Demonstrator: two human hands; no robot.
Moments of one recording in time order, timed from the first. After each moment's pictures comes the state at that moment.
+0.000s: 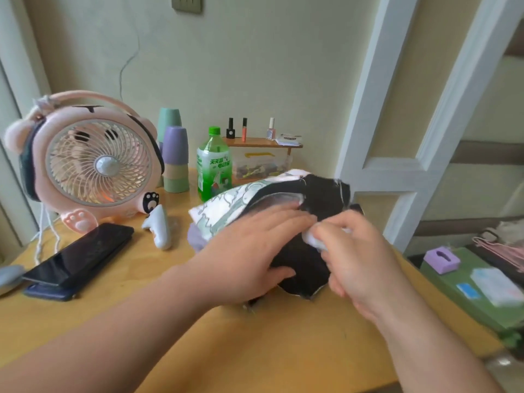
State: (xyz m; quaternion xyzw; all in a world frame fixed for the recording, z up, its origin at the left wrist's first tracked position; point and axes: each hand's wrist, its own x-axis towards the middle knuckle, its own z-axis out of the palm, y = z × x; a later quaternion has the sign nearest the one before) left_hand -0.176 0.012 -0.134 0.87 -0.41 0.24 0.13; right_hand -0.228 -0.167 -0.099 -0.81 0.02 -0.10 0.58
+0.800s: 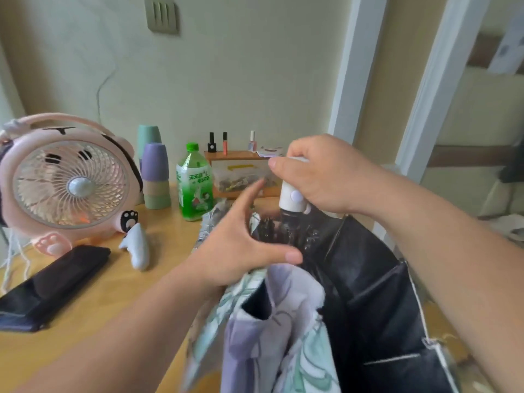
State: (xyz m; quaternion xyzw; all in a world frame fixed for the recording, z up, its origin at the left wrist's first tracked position) left_hand -0.163 -0.019 -0.111 0.75 -0.28 0.05 0.60; right_hand -0.175 -0.182 0.006 -0.94 -0.17 -0.18 0.24
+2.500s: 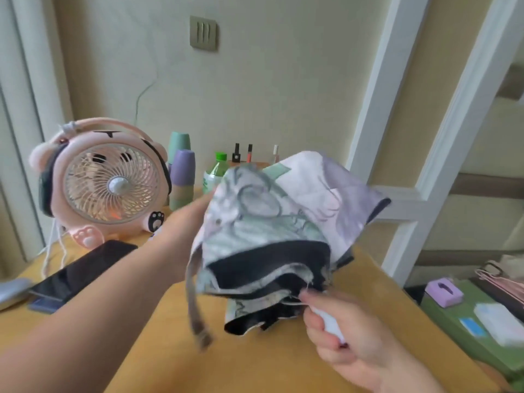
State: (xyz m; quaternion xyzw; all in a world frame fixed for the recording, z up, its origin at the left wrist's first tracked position) left_hand -0.189 0.043 -0.066 0.56 -0.03 0.00 0.83; right_hand -0.224 -0.190 -0.139 -0.55 0.02 0.23 0.80
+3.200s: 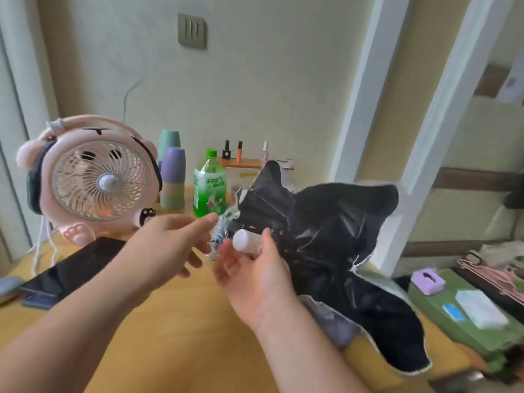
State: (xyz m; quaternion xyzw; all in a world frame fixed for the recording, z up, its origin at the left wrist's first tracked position) left_hand -0.219 0.069 -0.091 0.82 0.01 0.12 0.56; right_hand -0.198 -0.073 -0.124 -0.33 0.07 0.14 0.93
